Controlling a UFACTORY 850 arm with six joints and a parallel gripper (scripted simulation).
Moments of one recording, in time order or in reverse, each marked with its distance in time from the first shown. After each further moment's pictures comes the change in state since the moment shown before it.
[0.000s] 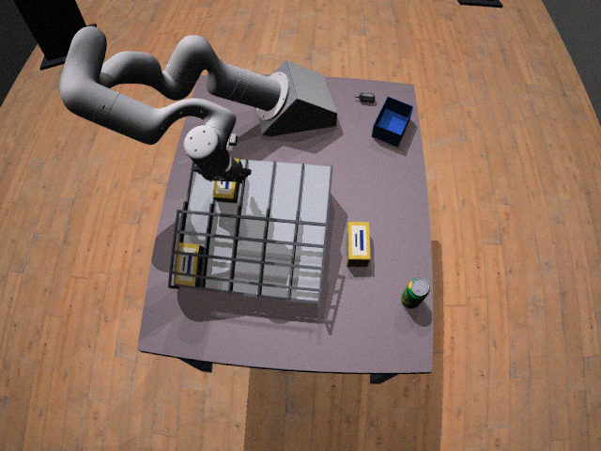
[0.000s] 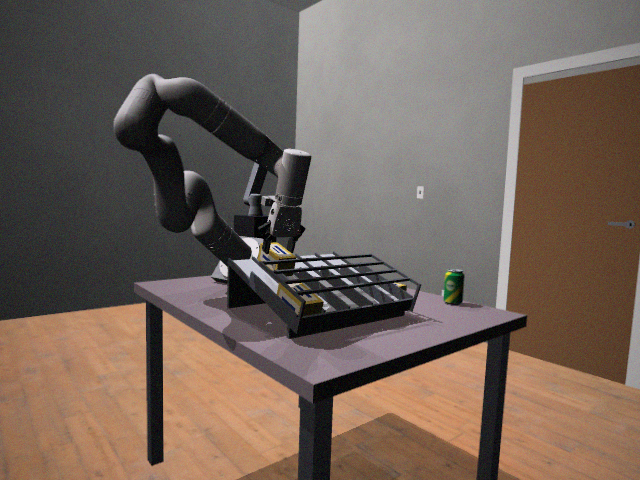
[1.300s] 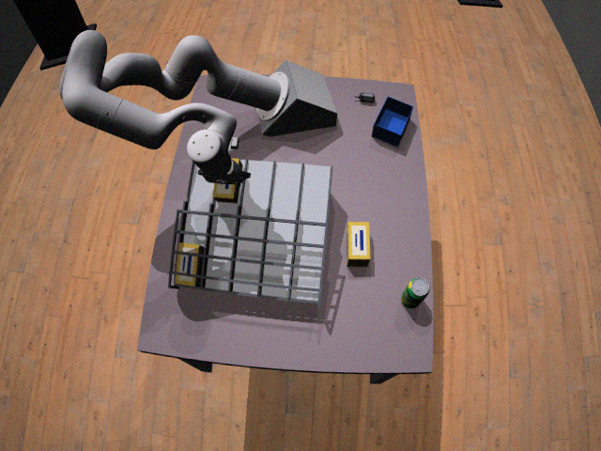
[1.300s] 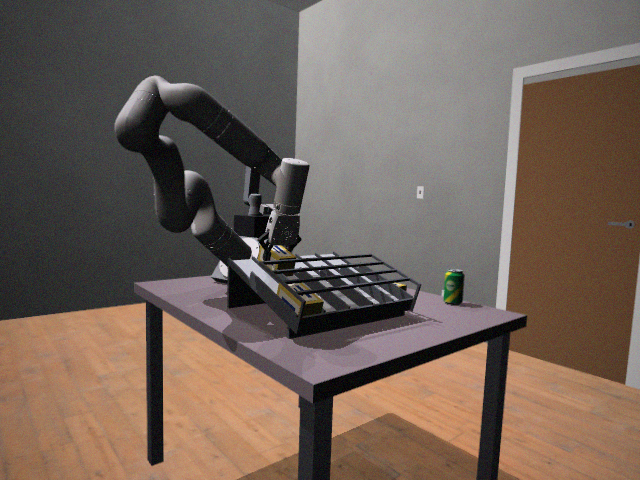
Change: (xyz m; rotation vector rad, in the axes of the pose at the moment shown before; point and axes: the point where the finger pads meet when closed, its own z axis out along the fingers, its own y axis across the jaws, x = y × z) arm 0.000 -0.001 0.028 0.002 0.000 0.001
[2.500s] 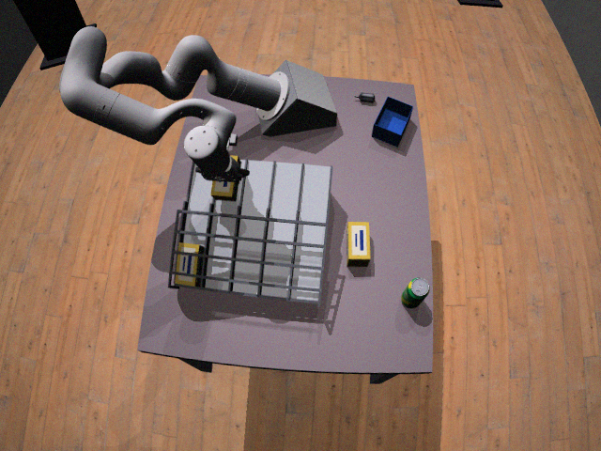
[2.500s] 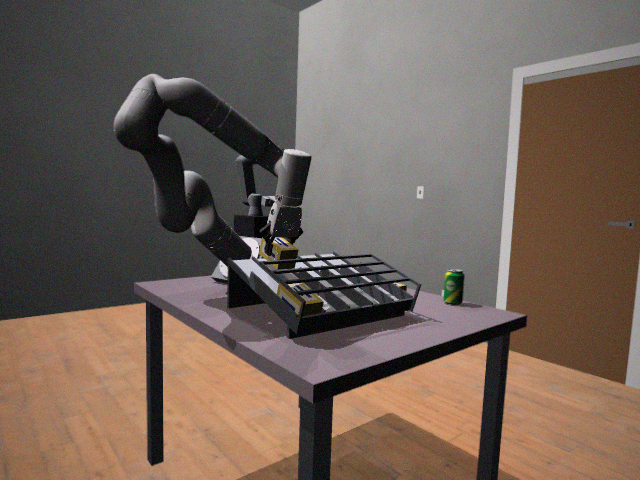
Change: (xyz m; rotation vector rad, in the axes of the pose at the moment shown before) arm 0.000 0.001 -0.027 -0.001 0.000 0.000
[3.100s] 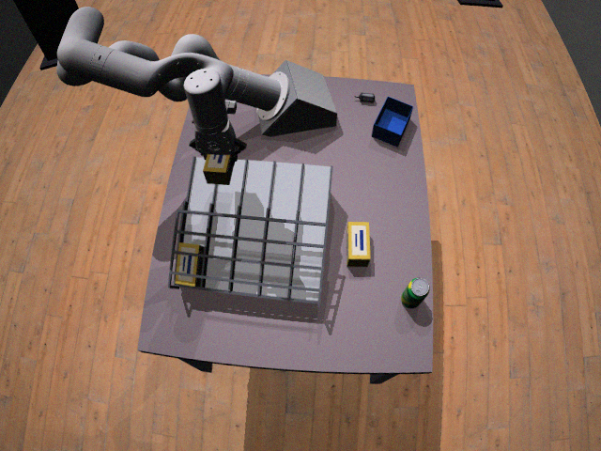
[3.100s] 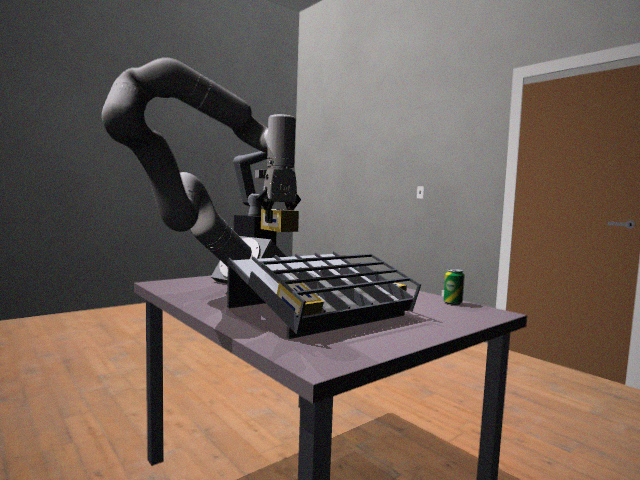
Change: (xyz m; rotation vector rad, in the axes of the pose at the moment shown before) arm 0.029 -0.001 -0.096 -0.001 -0.296 0.000
